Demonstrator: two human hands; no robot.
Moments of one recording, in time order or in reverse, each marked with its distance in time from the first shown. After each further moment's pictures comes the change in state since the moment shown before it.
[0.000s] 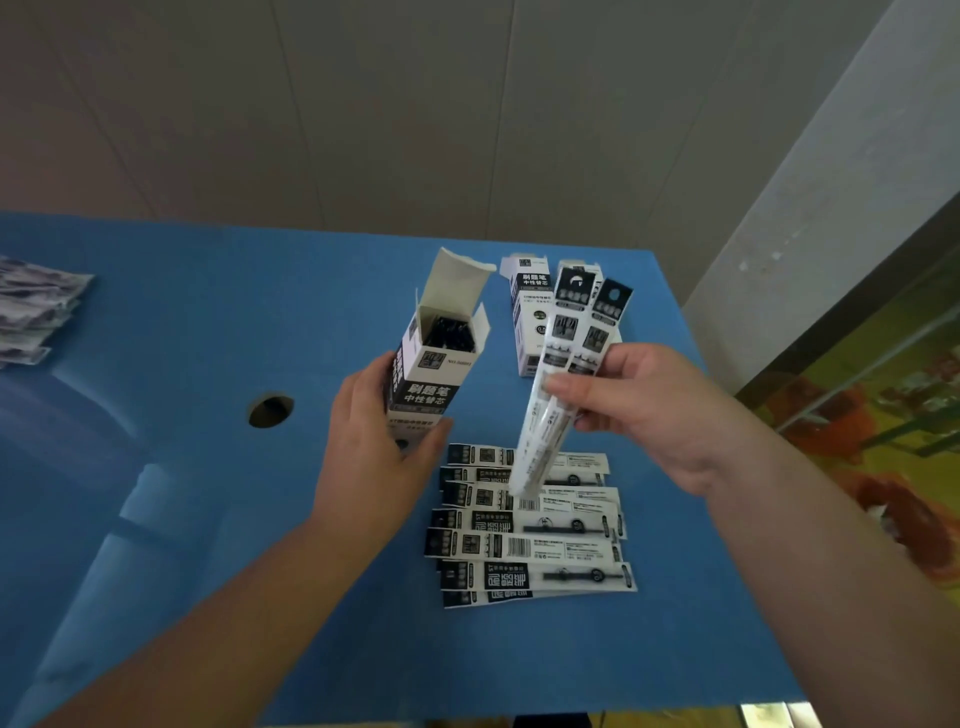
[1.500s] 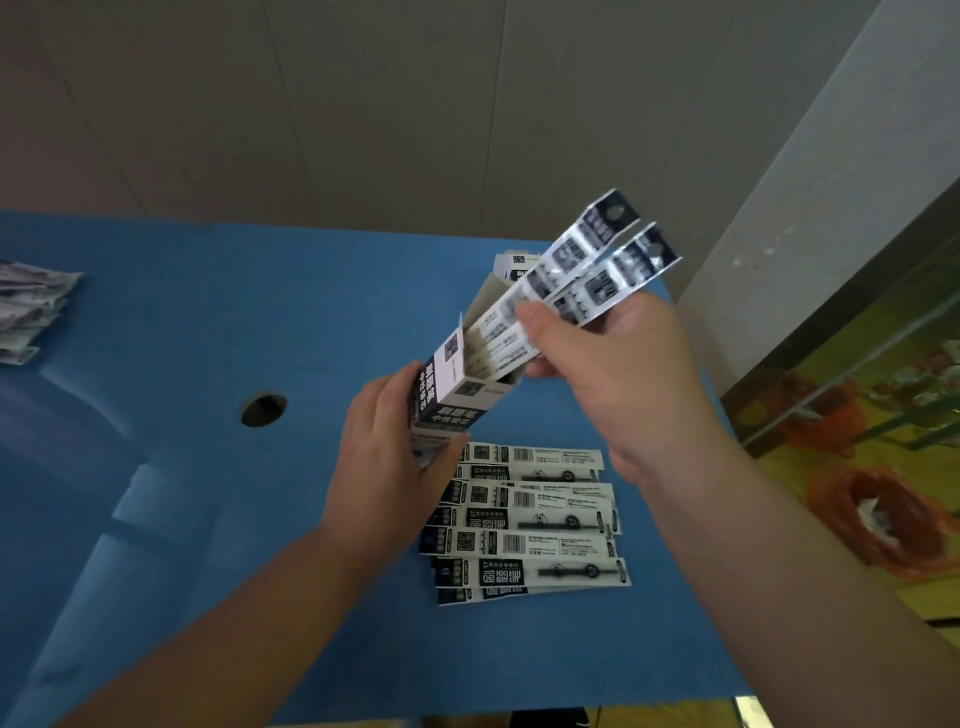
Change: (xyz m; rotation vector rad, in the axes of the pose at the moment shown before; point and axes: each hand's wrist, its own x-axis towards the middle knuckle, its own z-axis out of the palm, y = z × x) left_hand -0.015 0.007 0.011 0.187 -0.012 0.161; right_hand -0.009 -0.026 0.041 0.043 0.282 -0.350
